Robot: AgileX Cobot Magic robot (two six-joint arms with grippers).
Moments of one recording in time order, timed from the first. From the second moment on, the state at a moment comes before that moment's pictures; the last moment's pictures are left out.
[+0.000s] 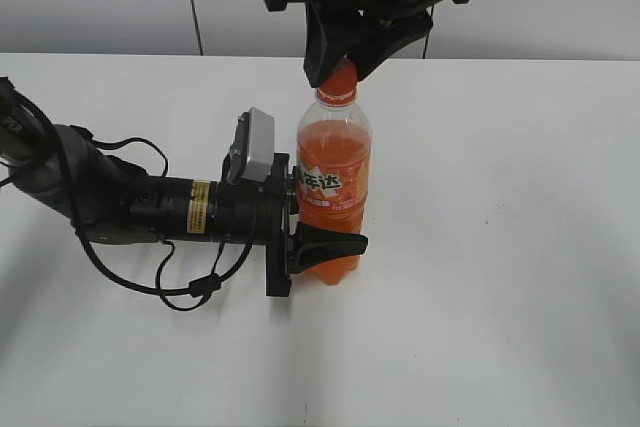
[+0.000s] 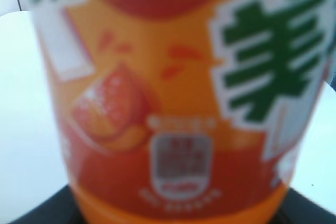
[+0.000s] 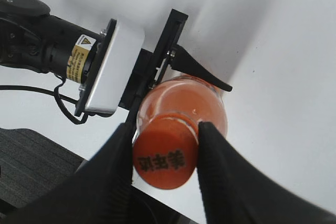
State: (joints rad) left arm -0.38 2.33 -1.08 1.29 -1.22 -0.41; right arm 0.67 1.85 -1.77 0.14 1.23 0.16
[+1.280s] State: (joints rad) left arm -0.38 2.33 -1.08 1.29 -1.22 -0.41; right arm 0.67 1.85 -1.77 0.14 1.22 -0.64
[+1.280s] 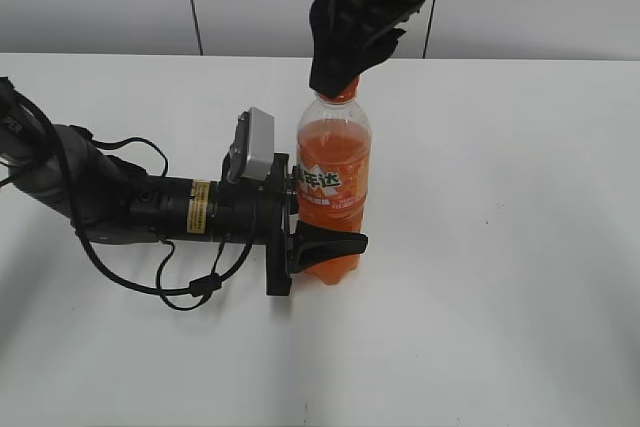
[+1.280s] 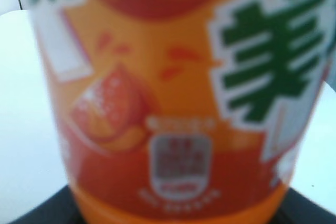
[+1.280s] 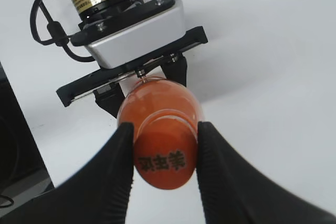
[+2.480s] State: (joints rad) left arm -0.38 2.33 -1.08 1.29 -1.21 -0.42; right arm 0.69 1.85 -1.77 0.10 1.24 -1.35
